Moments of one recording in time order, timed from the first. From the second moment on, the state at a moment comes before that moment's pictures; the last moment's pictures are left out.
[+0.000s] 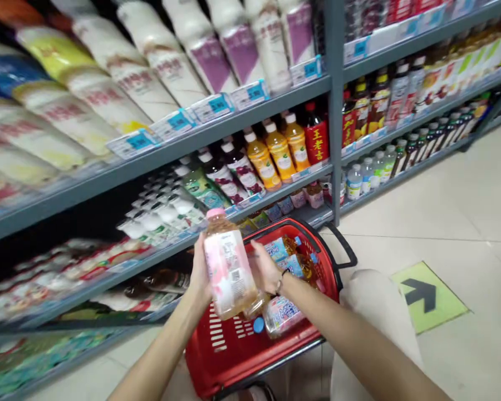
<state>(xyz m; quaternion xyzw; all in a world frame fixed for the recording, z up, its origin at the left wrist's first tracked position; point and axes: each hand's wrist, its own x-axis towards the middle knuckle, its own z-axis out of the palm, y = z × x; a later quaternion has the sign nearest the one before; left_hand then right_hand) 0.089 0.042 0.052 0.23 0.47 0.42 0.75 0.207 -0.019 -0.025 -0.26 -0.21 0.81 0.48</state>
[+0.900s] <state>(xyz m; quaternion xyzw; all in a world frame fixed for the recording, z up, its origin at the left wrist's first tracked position) 0.008 0.011 -0.031 0.26 0.33 0.33 0.85 0.142 -0.099 -0.055 -0.48 -0.35 0.70 0.39</state>
